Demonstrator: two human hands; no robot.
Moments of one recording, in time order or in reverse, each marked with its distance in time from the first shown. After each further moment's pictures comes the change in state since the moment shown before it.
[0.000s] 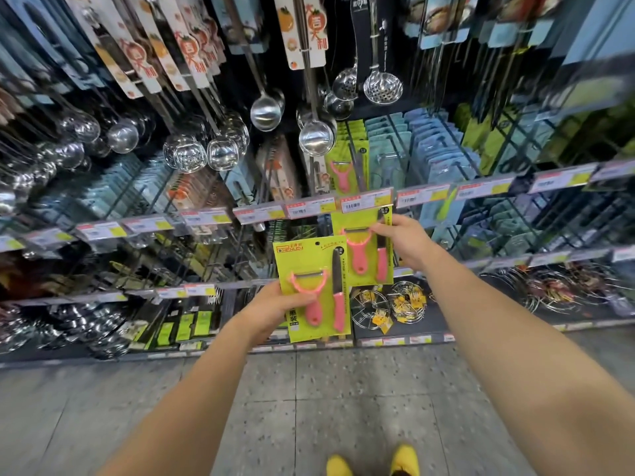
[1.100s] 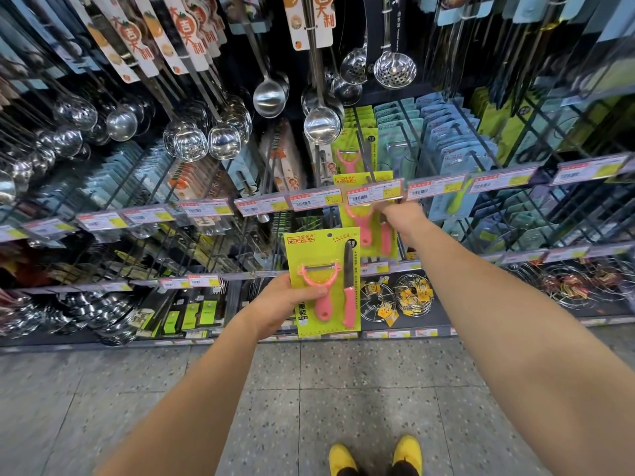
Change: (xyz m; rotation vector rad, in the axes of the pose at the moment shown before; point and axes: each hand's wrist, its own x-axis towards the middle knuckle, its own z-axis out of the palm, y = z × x) left_hand 0.018 -0.003 0.005 -0.071 -0.002 0.005; right_hand 0.039 -0.014 0.015 0.016 0.181 0.132
